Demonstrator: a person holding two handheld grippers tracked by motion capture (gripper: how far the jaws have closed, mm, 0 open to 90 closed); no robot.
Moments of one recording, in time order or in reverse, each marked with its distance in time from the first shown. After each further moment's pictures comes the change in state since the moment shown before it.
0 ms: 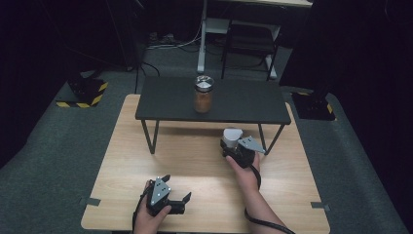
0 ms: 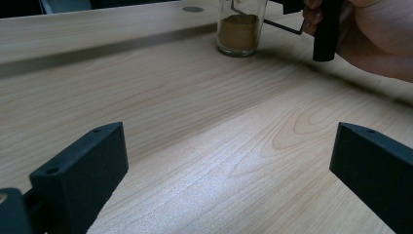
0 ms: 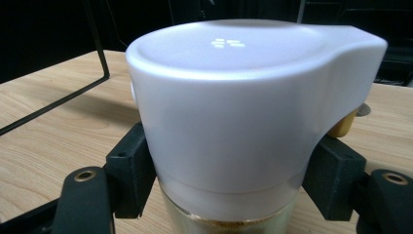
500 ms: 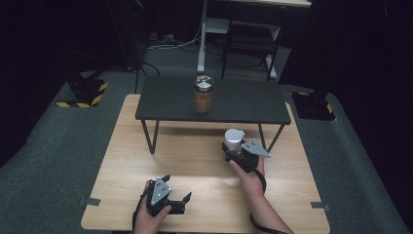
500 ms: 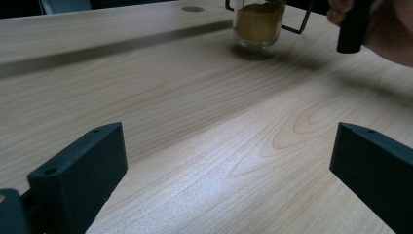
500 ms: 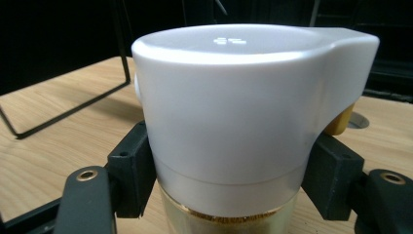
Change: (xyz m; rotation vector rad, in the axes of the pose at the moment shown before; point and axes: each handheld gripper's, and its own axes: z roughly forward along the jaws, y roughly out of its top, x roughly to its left) left arm 0.000 0.000 0.000 0.000 0.001 0.005; right arm -0.003 0.003 -0.029 -0.036 0.048 -0.027
